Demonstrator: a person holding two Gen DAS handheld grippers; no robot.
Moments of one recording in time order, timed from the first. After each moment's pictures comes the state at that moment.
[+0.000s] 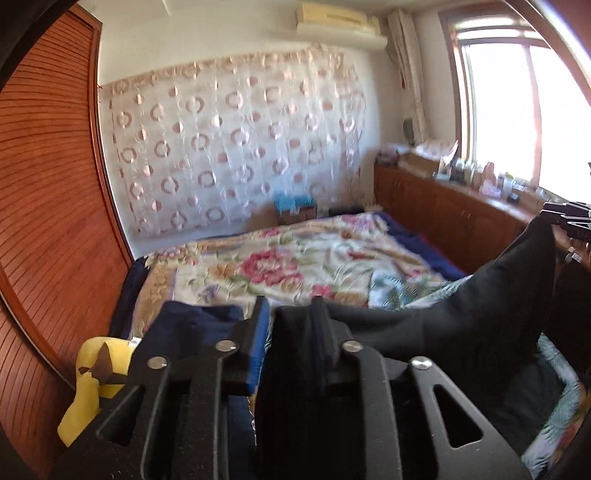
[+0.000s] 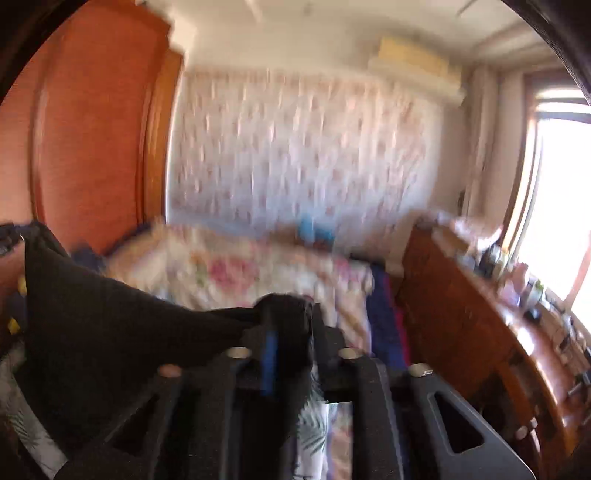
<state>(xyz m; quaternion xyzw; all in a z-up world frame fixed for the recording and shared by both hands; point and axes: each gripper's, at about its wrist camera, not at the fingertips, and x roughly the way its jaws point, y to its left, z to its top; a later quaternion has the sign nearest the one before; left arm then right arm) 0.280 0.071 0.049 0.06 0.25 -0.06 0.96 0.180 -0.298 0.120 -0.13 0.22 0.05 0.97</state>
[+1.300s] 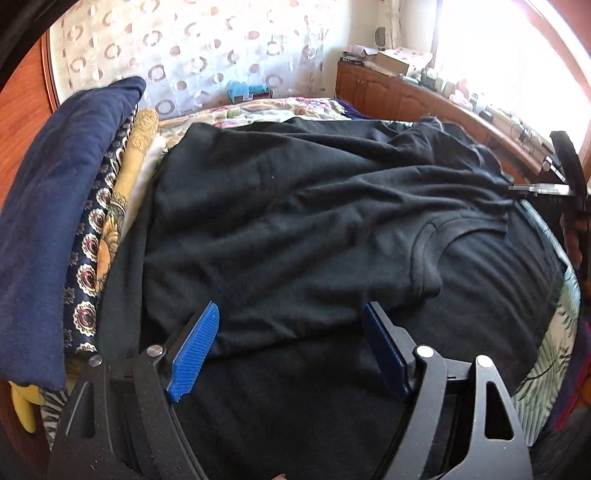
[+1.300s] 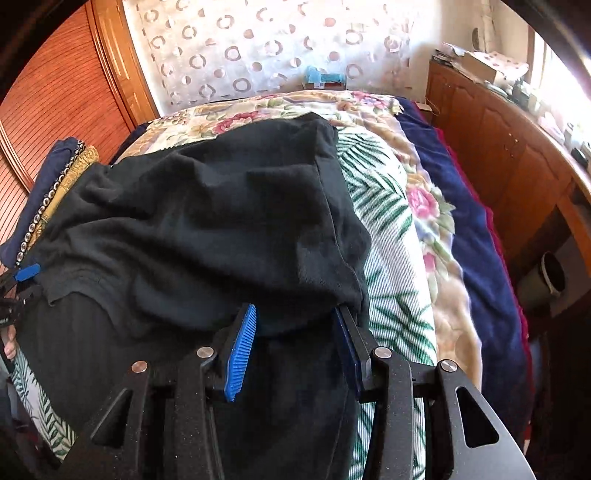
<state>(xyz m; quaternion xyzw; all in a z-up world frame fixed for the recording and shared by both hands) 0.202 0.020 -0.113 0.05 0.43 -0.14 0.89 0.175 -0.304 -0.016 -0.01 0.42 0.10 0.90</state>
